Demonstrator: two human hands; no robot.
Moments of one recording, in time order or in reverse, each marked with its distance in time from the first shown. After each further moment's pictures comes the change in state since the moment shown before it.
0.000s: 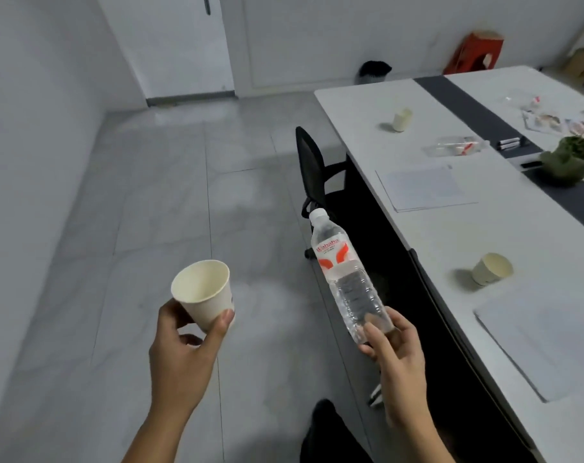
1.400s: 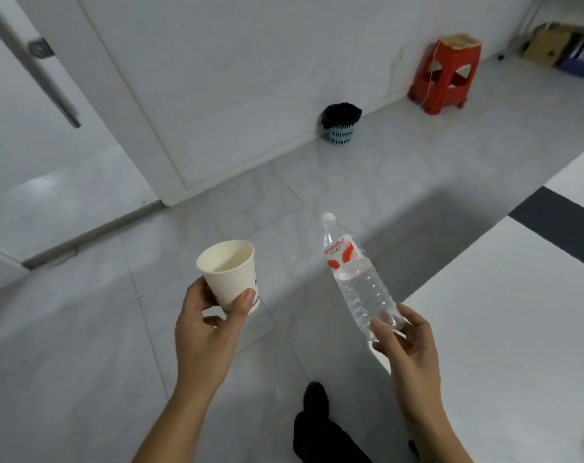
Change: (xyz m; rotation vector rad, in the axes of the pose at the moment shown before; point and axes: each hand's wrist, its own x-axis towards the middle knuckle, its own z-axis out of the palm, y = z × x) left_hand 1.218 0.212 0.555 -0.040 -0.367 0.178; right_hand 1.096 -0.195 0.575 0.067 0.339 -0.017
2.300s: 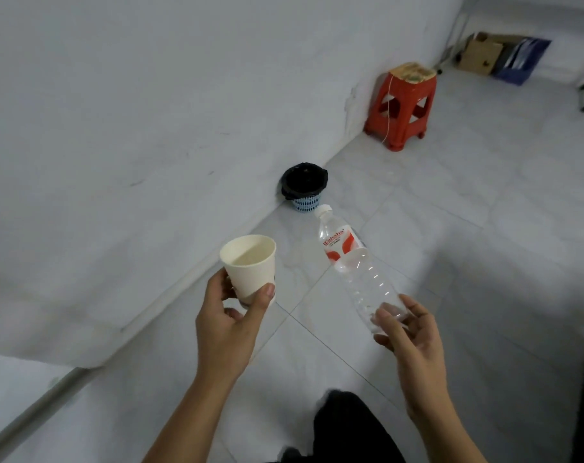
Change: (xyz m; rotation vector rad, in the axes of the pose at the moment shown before) left_hand 0.730 0.093 0.330 -0.008 -0.278 0.115; right_hand 0.655 -0.158 0.318 0.123 0.268 -0.010
